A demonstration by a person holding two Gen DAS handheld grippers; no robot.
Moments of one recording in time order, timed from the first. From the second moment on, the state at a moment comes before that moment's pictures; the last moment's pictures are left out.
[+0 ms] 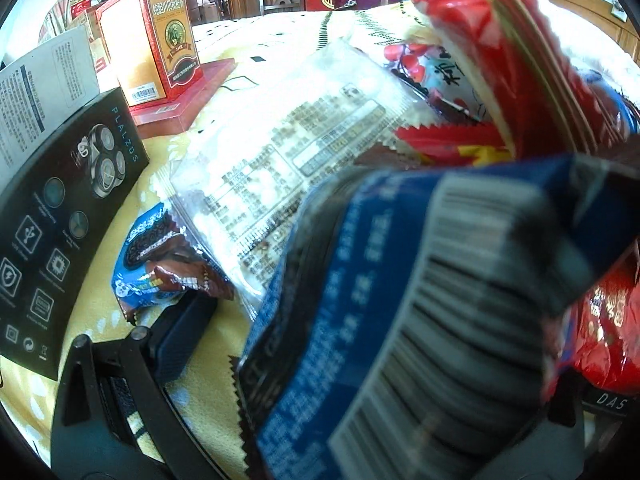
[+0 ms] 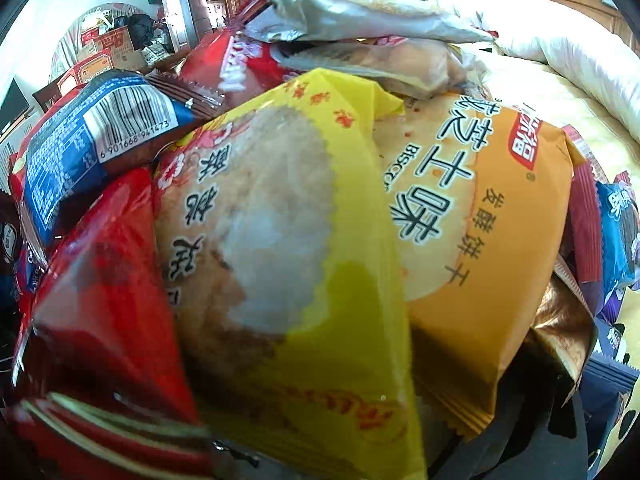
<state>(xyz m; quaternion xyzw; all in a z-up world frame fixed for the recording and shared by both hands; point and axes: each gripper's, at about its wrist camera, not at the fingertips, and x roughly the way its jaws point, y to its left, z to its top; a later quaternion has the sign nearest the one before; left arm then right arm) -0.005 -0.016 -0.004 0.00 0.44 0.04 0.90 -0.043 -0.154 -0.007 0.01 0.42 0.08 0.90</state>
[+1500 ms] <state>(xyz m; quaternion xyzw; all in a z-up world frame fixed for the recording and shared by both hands) -0.016 0.007 0.014 0.00 0.51 -0.09 0.85 -0.148 -0.182 0.097 0.08 0.43 0.18 0.88</state>
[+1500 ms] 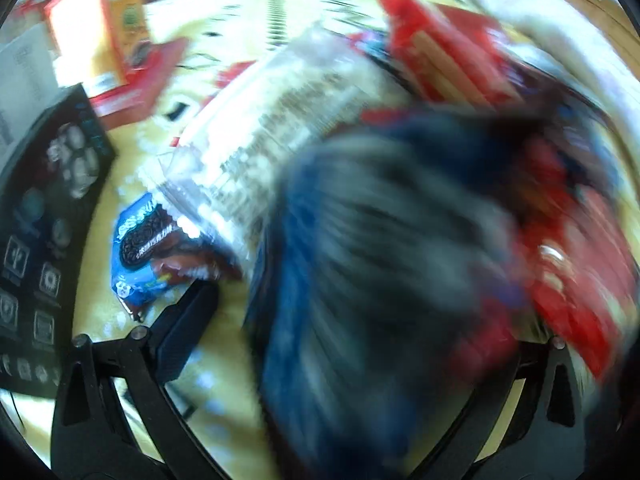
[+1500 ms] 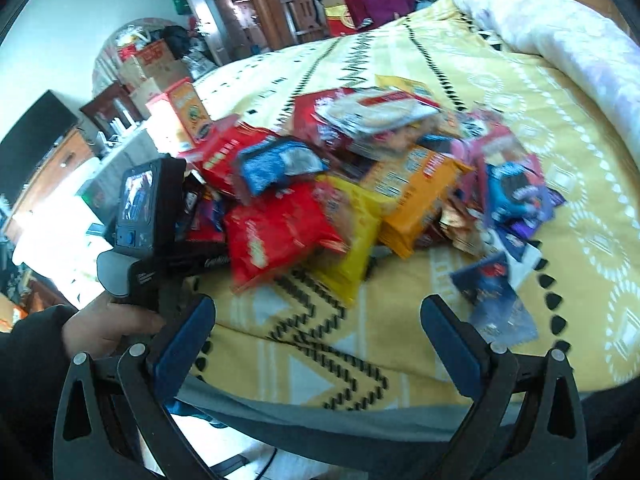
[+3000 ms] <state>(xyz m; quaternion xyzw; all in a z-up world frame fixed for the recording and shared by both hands) -0.102 0.123 0.026 -0.24 0.46 -0.14 0.84 -0.124 -0.103 0.077 0.04 0.44 0.27 0.85</state>
